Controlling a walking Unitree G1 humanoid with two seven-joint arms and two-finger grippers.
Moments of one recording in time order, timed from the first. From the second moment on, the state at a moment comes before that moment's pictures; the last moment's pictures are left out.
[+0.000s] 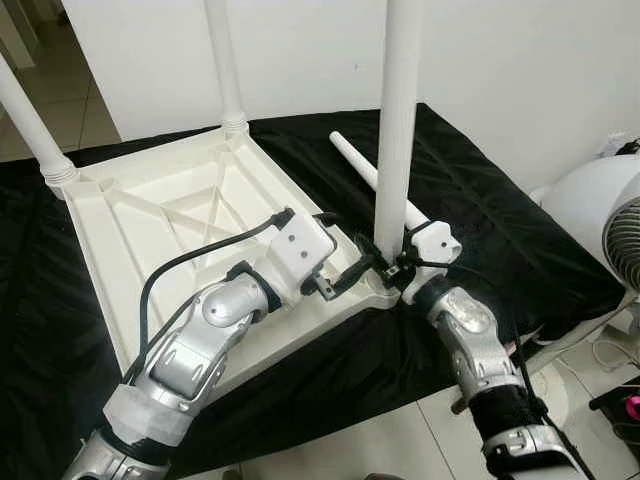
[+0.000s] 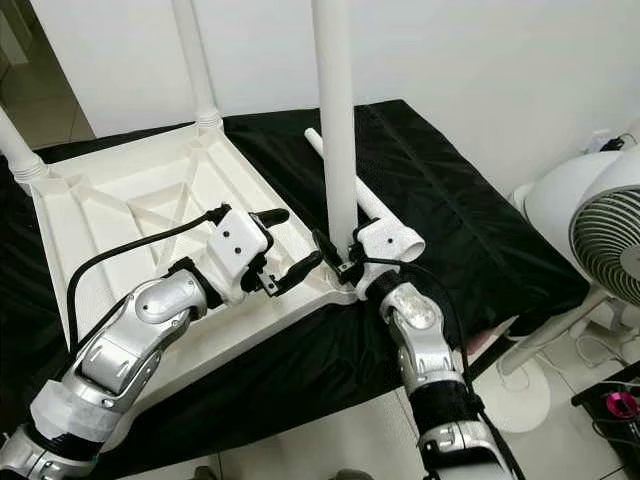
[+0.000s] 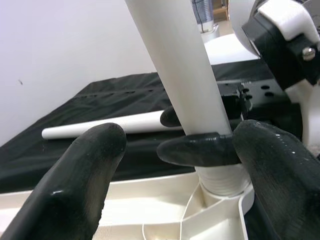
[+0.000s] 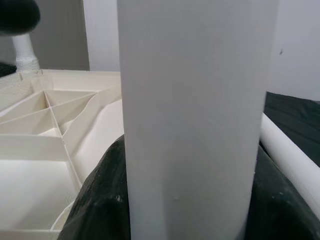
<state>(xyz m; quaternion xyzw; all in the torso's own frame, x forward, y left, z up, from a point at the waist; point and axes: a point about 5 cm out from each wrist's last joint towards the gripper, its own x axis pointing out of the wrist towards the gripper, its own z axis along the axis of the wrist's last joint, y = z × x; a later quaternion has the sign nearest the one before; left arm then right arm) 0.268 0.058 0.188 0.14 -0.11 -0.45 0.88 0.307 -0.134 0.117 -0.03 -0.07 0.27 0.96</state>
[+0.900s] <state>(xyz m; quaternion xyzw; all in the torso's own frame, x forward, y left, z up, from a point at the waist) 0.270 0.060 0.193 0.14 -0.12 -0.44 0.88 0.282 -0.137 0.114 0.02 -0.13 0.19 0.97</state>
